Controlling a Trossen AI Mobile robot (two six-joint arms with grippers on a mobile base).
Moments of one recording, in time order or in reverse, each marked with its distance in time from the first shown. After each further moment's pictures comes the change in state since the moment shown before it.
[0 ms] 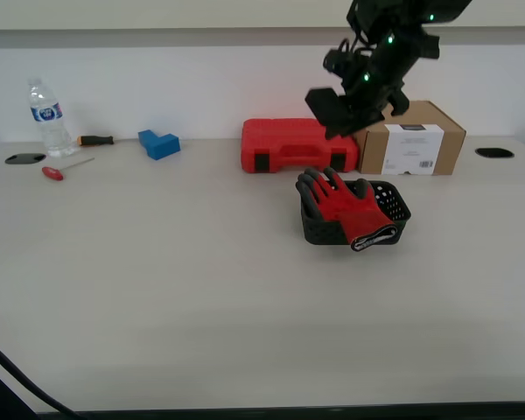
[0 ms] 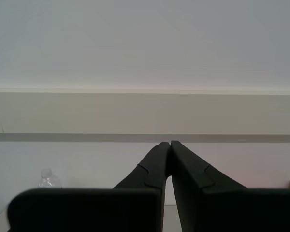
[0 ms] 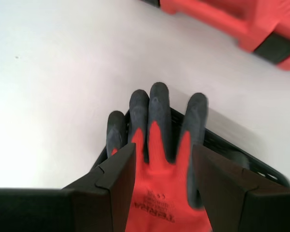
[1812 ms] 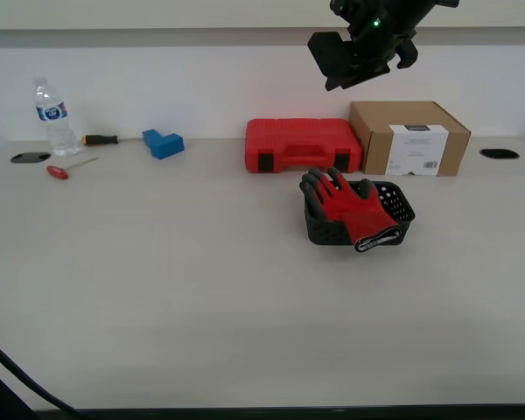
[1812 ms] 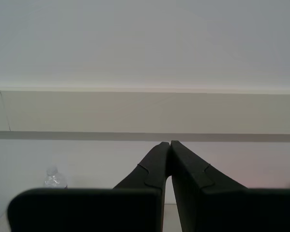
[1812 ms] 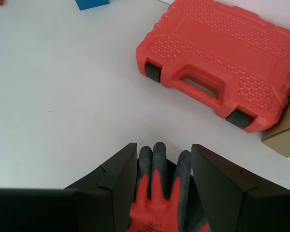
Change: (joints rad) arm 0 0.002 -0.160 0.004 0.007 -0.001 0.000; arm 1 0.000 0.000 0.000 -0.003 -0.003 0.000
